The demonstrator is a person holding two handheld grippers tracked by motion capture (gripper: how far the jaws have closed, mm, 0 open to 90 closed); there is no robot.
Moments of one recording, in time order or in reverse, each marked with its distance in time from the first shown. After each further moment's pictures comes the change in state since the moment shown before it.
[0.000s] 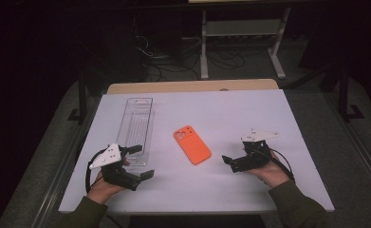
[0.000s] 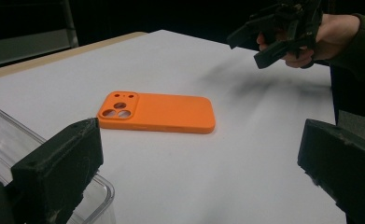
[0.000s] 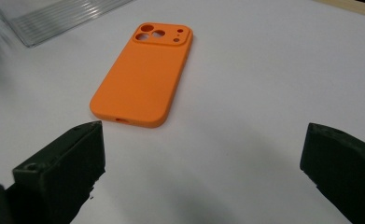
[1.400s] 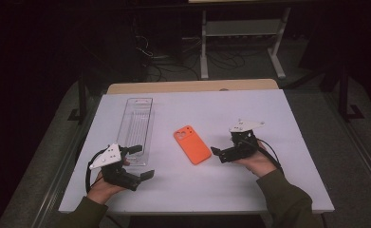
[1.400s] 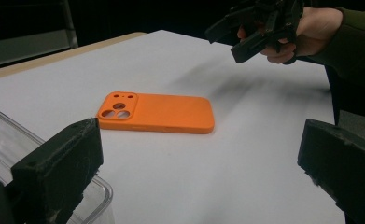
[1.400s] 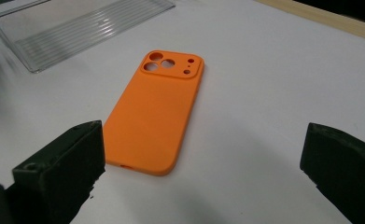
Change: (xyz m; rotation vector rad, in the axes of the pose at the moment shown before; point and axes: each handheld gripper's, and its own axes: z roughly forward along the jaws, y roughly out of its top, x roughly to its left) left arm -0.001 0.001 0.000 0.003 -0.001 0.003; right arm 0.006 0.030 0.027 -0.020 0.029 -0.014
